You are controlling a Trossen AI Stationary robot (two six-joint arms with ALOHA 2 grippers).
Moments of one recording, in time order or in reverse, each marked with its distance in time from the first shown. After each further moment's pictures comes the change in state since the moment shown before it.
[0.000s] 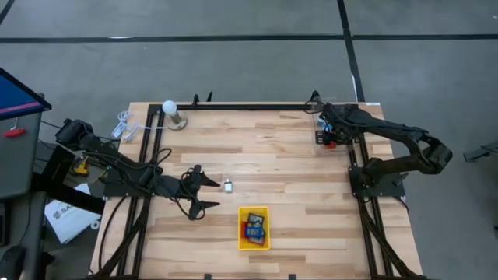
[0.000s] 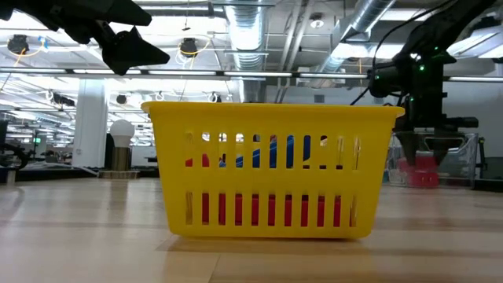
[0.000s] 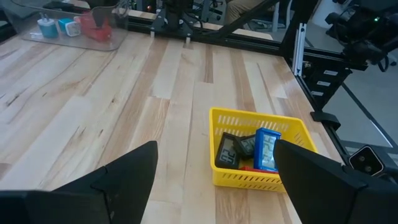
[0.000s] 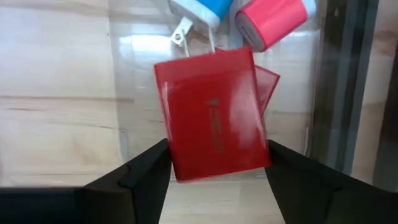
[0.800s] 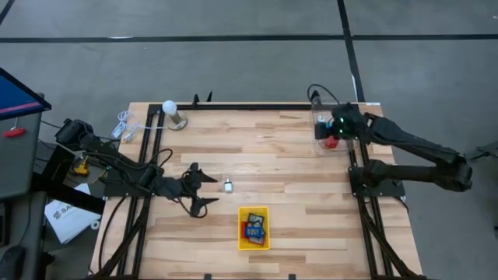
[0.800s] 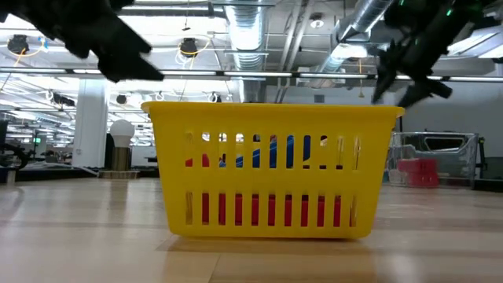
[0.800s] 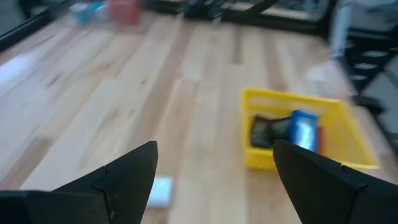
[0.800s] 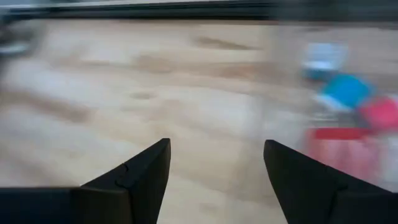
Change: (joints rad) left arm 0.008 0.000 0.000 -0.101 -0.081 -0.016; right arm 0.228 -0.371 0.068 0.123 0.003 0.033
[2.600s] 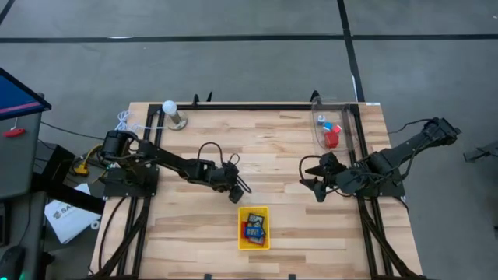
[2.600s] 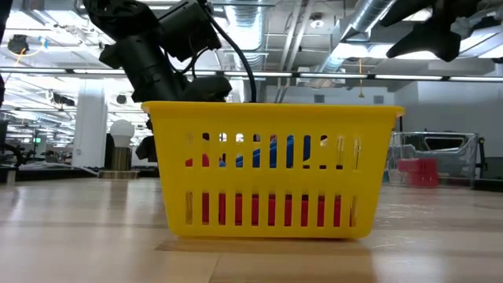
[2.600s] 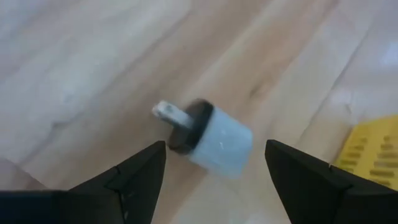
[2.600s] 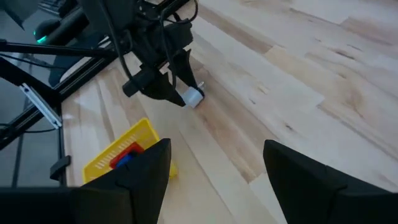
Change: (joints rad) left arm 0.352 0.664 0.371 -0.210 0.401 -0.541; right arm 1.075 0.046 0.000 0.222 0.454 0.198
